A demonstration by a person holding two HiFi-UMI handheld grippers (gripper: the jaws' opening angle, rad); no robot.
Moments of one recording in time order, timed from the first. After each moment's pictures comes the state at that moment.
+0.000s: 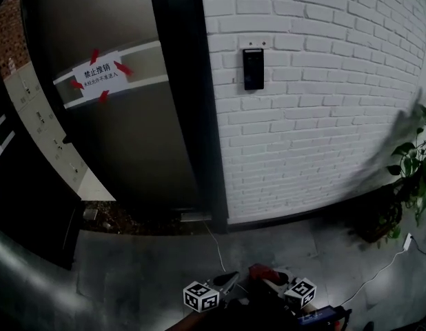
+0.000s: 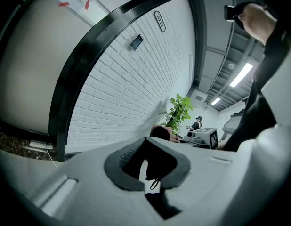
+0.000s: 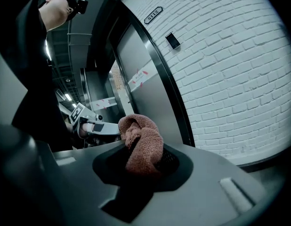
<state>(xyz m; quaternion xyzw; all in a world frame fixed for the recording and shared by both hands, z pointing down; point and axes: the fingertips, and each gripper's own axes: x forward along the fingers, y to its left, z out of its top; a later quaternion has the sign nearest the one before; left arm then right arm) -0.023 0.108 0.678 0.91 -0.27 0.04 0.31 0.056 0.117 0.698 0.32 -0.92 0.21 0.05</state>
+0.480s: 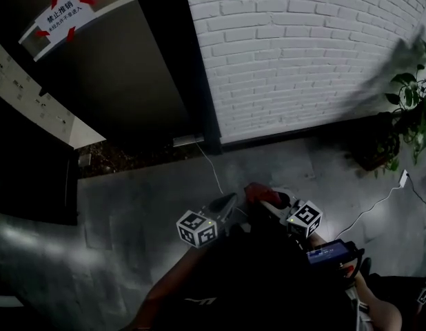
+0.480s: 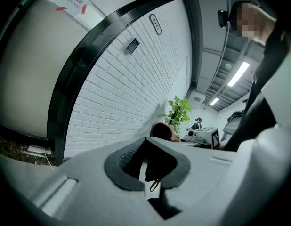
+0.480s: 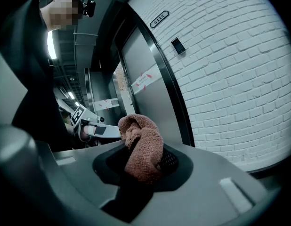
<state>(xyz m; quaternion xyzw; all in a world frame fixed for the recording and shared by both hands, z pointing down) -0.014 0.095 0.669 0.92 -0.27 0.02 0.27 0.059 0.102 0.677 0.32 -0.93 0.17 0.04</state>
